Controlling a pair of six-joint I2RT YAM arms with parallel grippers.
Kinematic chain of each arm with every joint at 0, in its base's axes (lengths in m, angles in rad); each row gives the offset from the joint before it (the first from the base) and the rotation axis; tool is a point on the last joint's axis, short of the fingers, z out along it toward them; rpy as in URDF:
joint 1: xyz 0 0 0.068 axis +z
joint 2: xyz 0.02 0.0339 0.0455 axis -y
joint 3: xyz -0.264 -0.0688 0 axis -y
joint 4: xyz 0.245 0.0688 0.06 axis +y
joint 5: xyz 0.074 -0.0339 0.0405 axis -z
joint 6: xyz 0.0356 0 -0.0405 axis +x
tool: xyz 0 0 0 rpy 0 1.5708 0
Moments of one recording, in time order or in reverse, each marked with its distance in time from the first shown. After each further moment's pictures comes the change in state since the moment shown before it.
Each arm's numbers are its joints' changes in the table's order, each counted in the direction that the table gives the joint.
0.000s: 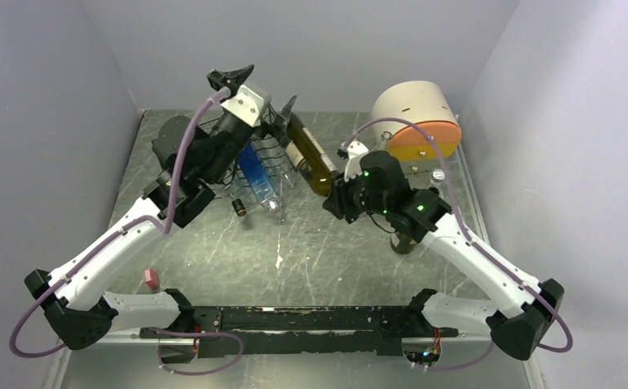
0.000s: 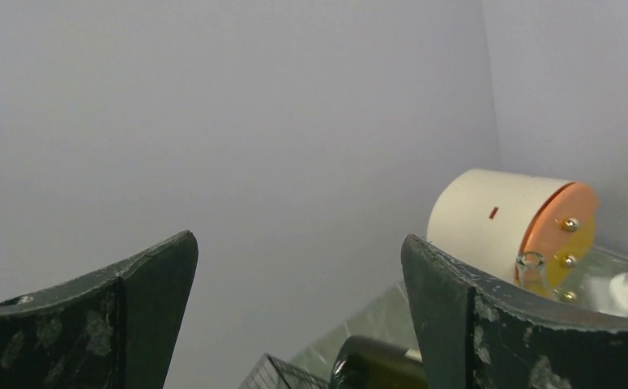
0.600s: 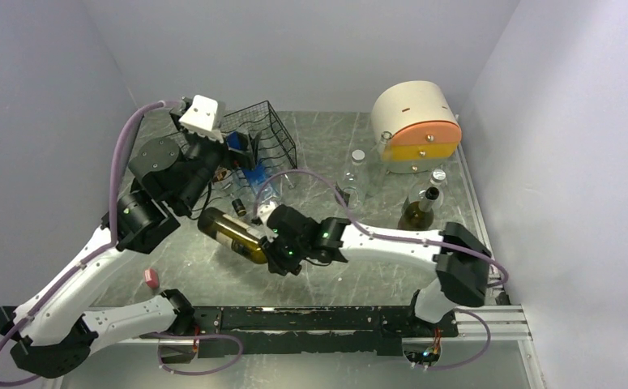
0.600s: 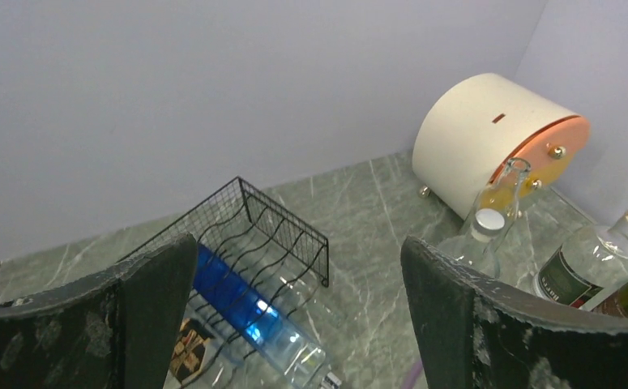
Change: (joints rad) left arm 0.000 0.200 -0.059 0.474 -0.291 -0.443; right arm 0.434 -0.441 -0.059 -0.225 -0.045 0.045
